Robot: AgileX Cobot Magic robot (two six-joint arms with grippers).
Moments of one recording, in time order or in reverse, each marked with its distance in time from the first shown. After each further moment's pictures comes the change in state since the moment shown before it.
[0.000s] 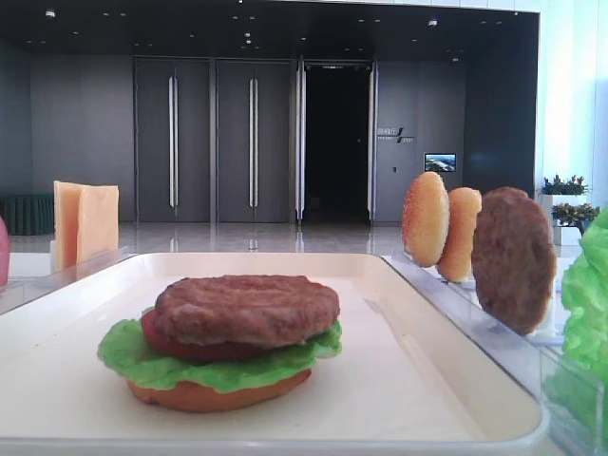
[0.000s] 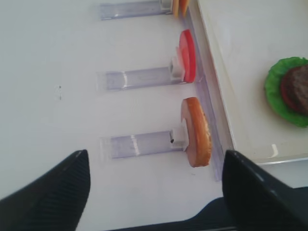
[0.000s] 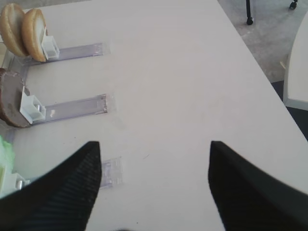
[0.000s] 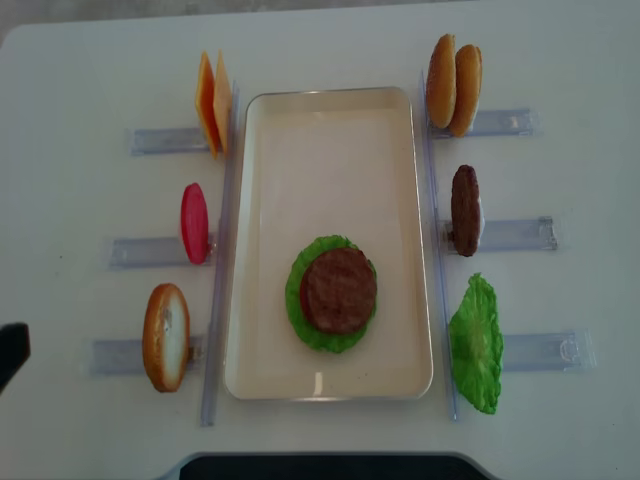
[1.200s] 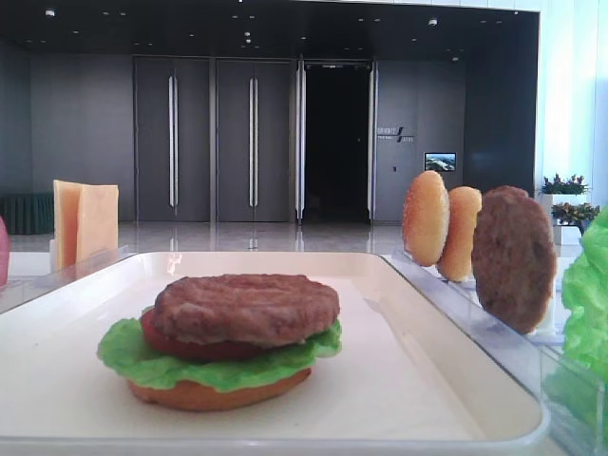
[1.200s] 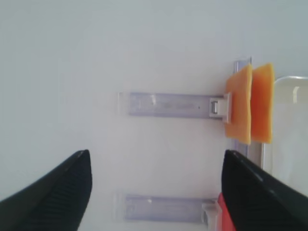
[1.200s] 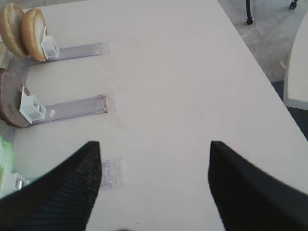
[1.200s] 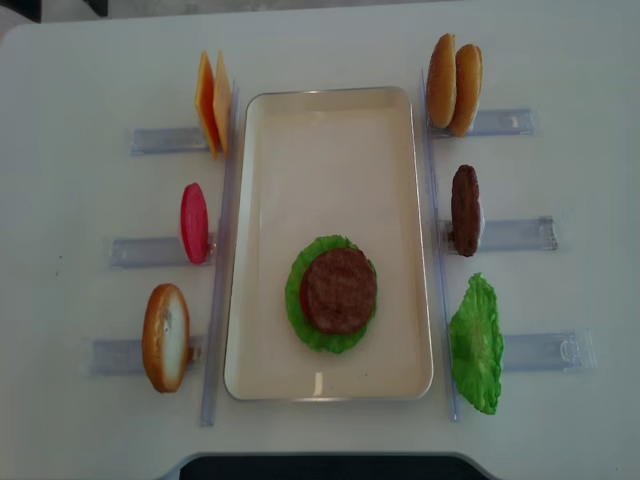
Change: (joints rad) left arm 0.000 1.307 -0.972 0.135 0.016 -0.158; right arm 0.000 0.000 0.000 0.000 0.000 0.000
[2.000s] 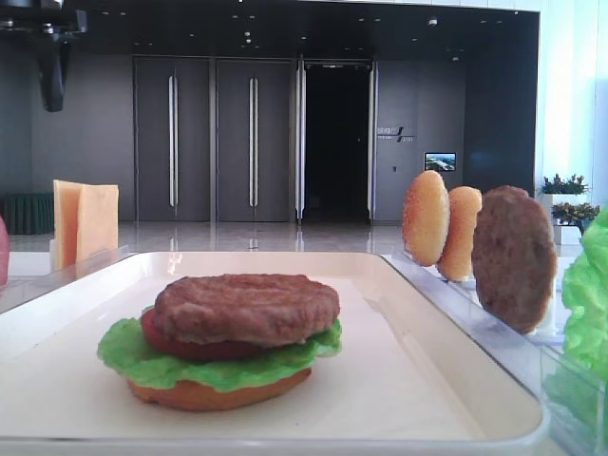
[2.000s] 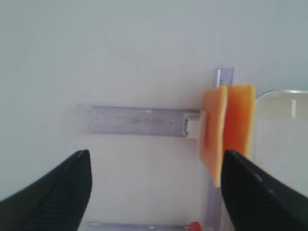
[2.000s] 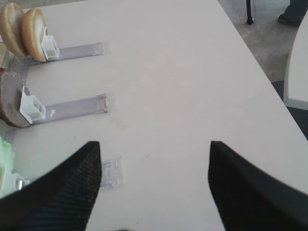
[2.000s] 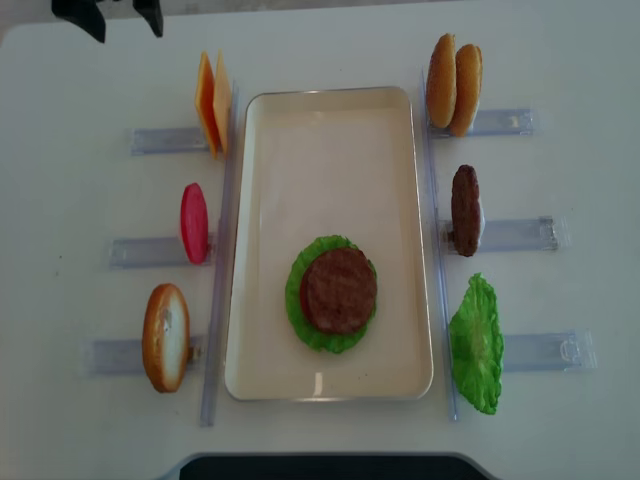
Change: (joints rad) left arm -0.085 0.225 -0.132 0.022 0.000 -0.094; right arm 0.000 0.000 0.000 0.001 0.000 0.000
